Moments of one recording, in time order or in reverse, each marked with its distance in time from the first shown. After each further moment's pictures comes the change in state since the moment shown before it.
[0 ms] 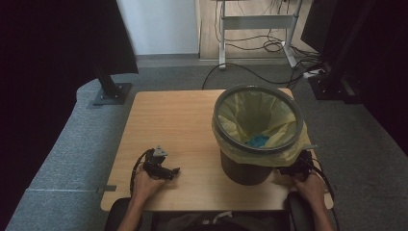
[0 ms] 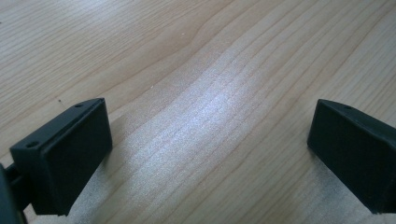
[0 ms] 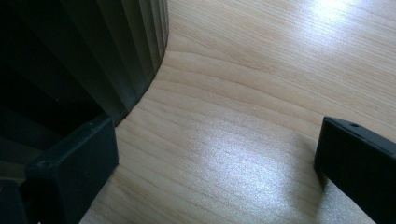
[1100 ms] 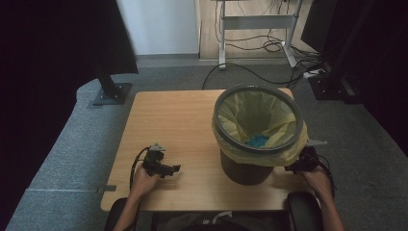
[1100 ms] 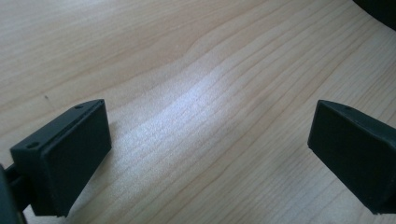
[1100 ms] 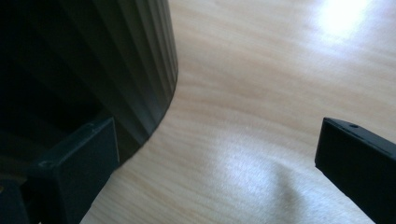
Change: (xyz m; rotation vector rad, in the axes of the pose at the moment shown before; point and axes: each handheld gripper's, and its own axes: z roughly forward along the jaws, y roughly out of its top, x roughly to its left) left arm 0.004 0.010 -0.007 -0.012 -0.076 -0.134; right arm -0.008 0.014 -0.026 -0.060 0.059 0.075
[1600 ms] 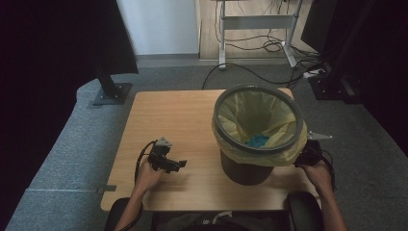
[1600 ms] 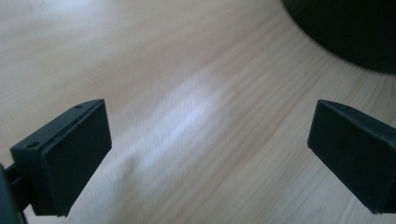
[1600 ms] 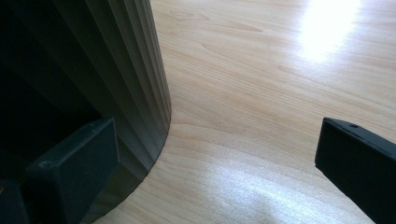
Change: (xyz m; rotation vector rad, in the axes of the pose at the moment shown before) left arm -0.019 0.033 -0.006 -0.042 -0.024 0.072; right arm 0.001 0.023 -0.015 -0.065 -0.047 0.013
